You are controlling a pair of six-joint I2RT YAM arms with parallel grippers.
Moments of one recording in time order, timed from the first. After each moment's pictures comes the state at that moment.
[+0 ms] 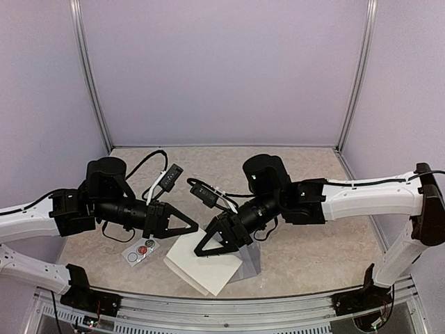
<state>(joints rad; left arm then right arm) -1.00 1.02 0.78 -0.11 0.55 -0.57 1.13 1.61 1.16 0.03 -0.90 0.47</state>
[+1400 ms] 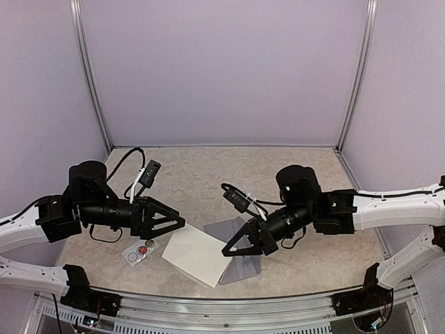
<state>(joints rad) -0.93 0.86 0.70 -0.12 0.45 -0.56 1.09 1.35 0.86 0.09 -0.75 0.58</state>
